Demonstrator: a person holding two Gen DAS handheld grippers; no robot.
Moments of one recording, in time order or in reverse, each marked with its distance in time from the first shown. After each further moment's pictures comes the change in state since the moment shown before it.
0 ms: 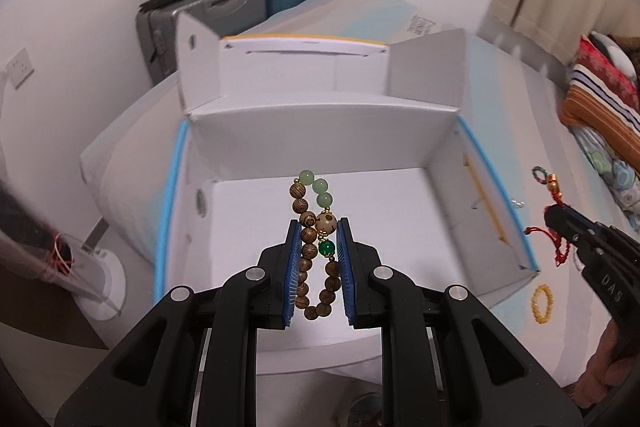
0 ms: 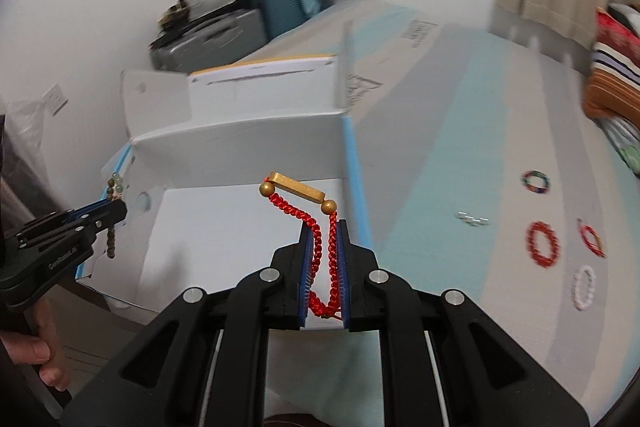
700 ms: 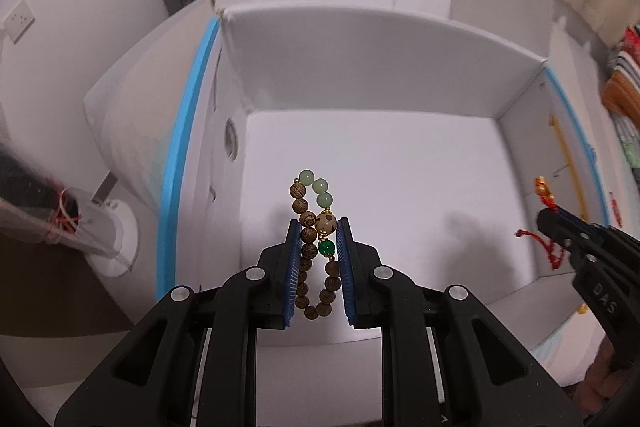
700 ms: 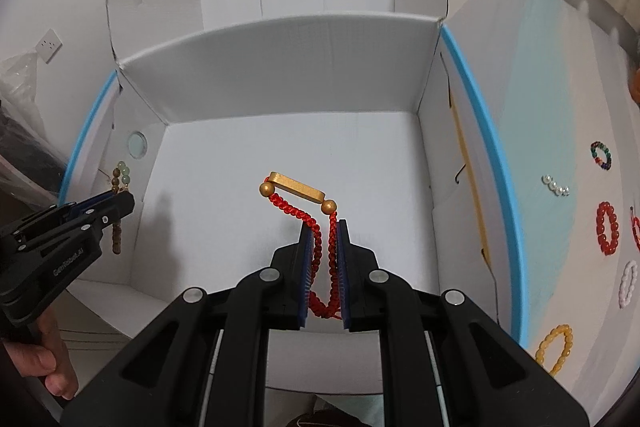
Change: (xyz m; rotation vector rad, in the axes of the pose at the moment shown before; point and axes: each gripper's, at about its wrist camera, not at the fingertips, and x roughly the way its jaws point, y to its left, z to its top) left arm 0.077 0.047 -0.016 -0.062 0.231 0.078; right arm 0.101 0.047 -0.011 -0.040 0.271 0.043
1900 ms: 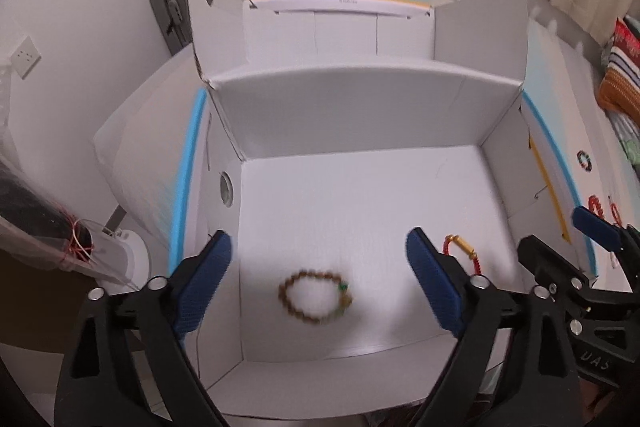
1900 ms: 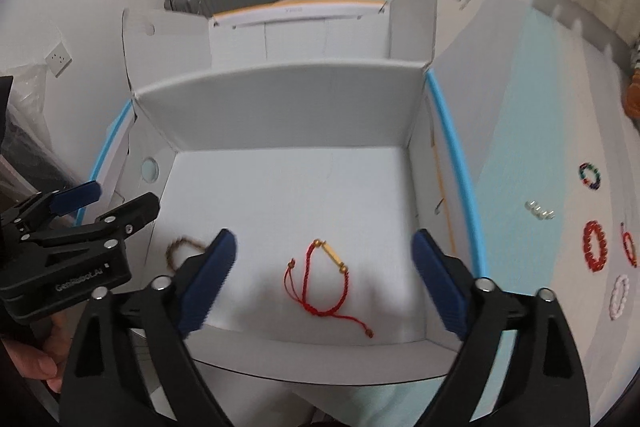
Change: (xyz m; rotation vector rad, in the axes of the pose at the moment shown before) left arm -0.040 -0.026 0.018 0.056 -0.120 0.027; right arm -0.037 -0.001 0.008 -0.011 -0.125 -0.010
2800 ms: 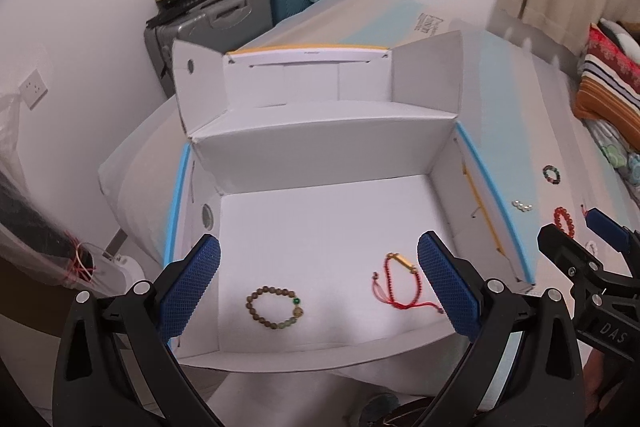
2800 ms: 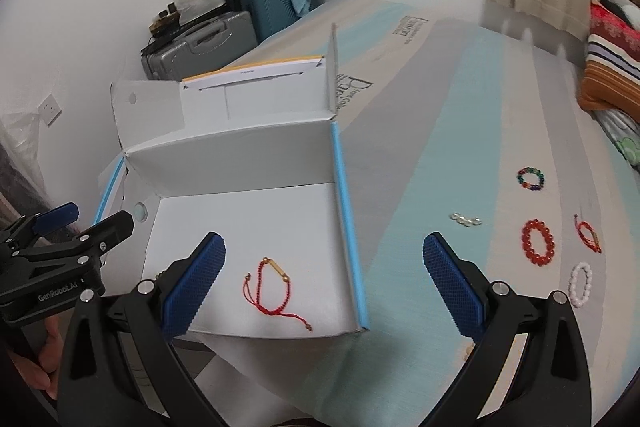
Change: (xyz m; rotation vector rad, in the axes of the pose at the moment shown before) left arm -0.069 -0.053 0.000 0.037 -0.124 -0.023; right arm -0.078 -0.061 -0.010 0.099 -0.143 -0.058
